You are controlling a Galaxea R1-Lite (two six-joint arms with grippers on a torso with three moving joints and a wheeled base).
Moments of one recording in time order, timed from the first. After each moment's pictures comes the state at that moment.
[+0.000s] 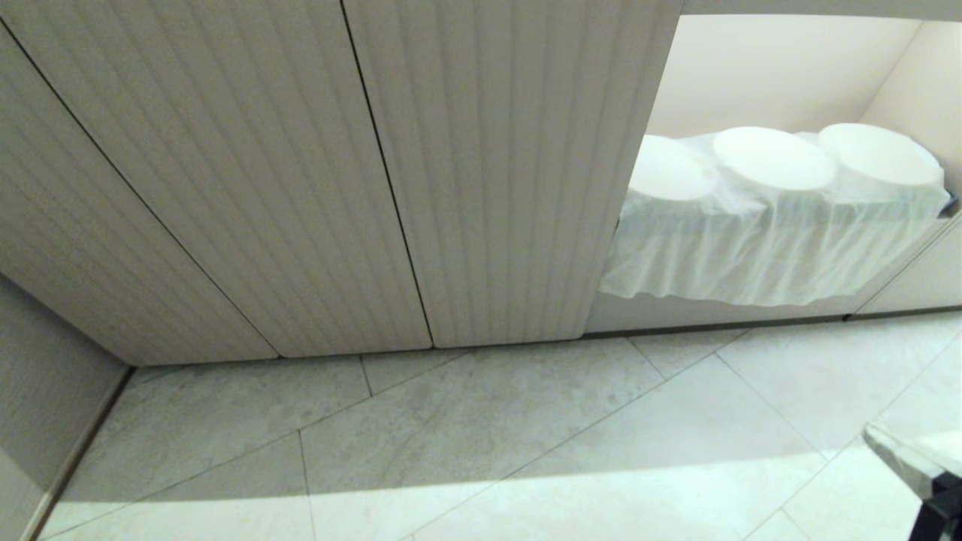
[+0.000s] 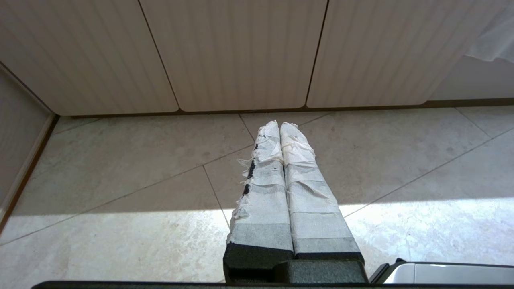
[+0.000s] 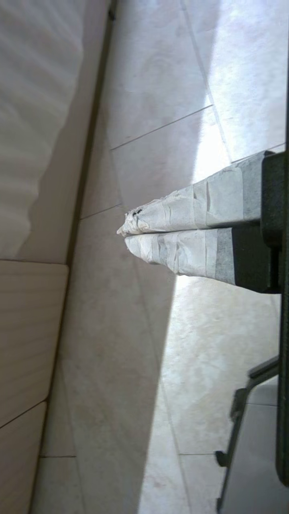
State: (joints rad) left arm 0.00 0.00 0.00 0.00 0.01 -0.03; right arm 0.24 0.94 -0.02 -0.76 -0.11 -0.11
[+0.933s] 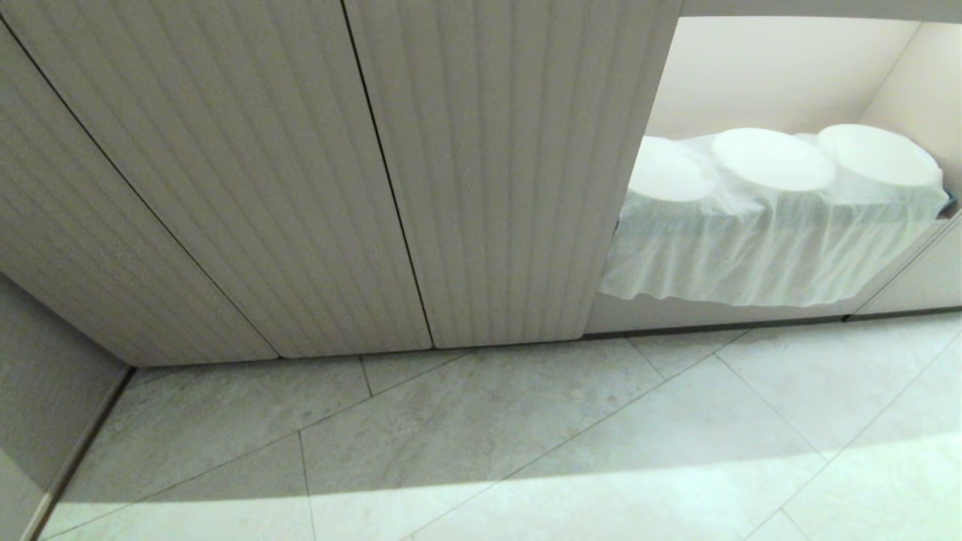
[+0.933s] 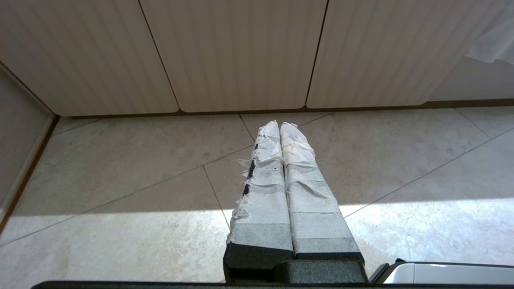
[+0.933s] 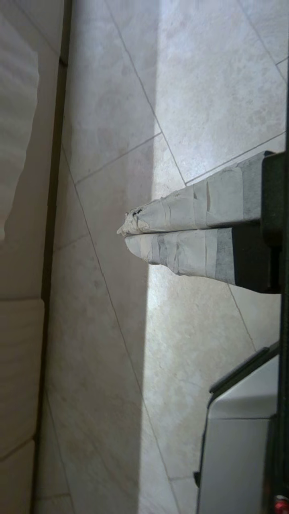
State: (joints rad) left arm 0.00 0.00 0.00 0.00 0.02 -0.03; right arm 0.06 0.30 0.00 -0.13 -0.07 -0.11
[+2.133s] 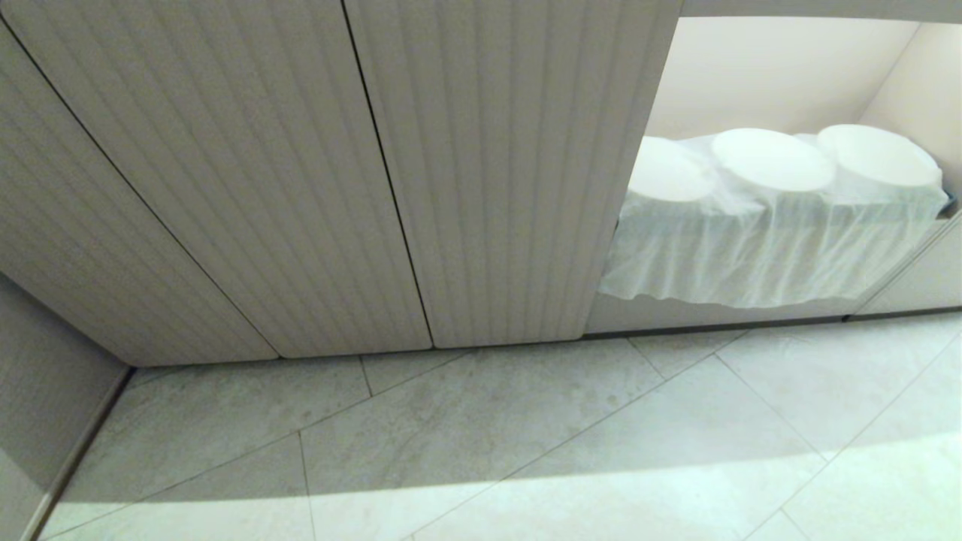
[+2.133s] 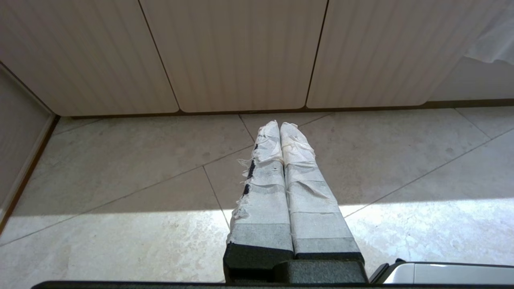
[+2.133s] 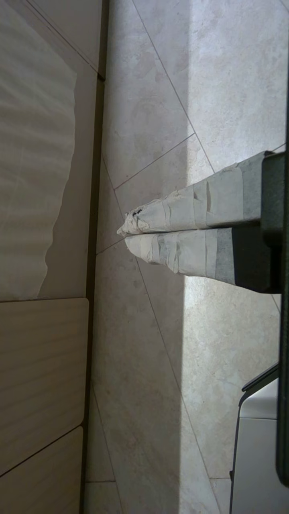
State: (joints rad) left arm 0.00 0.00 0.00 0.00 0.01 -0.03; right arm 0.00 0.00 0.00 0.00 0.00 -0.10
